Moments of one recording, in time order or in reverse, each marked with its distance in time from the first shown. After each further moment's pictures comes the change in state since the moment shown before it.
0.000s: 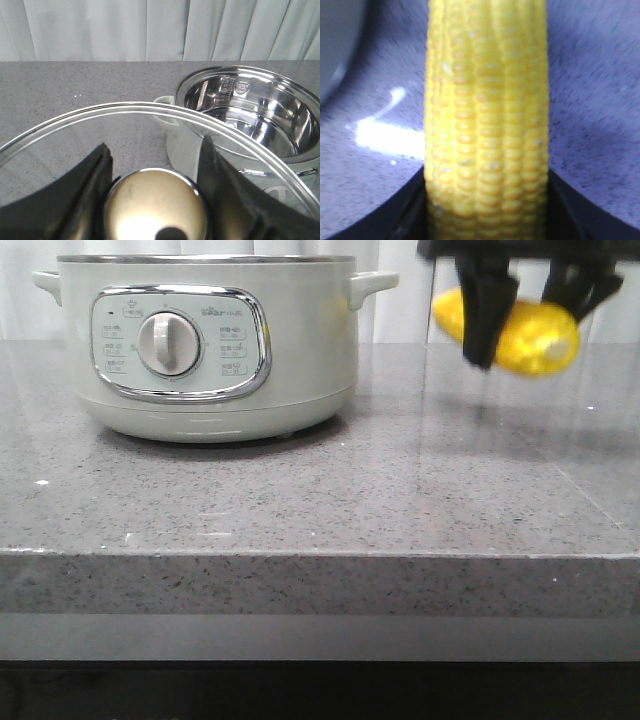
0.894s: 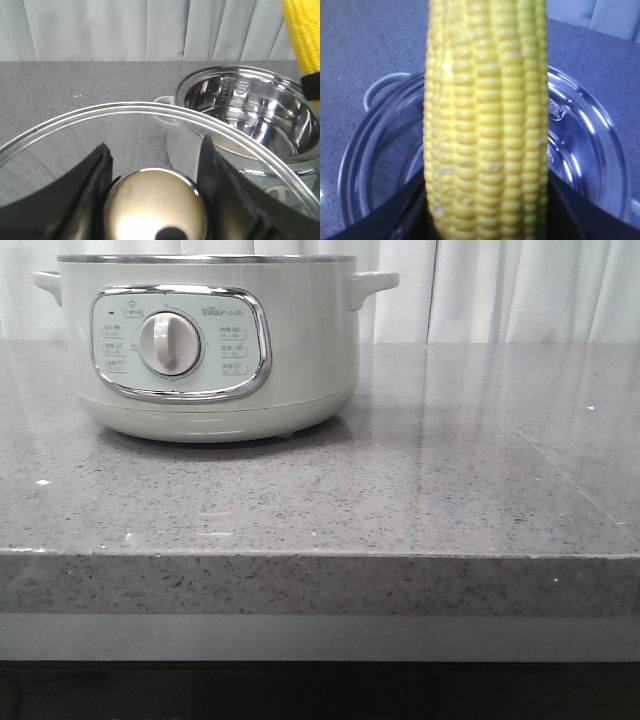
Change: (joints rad) left arm 0.000 0.000 0.000 0.000 0.000 0.000; right arm 0.275 0.070 -0.154 -0.004 -0.568 -0.074
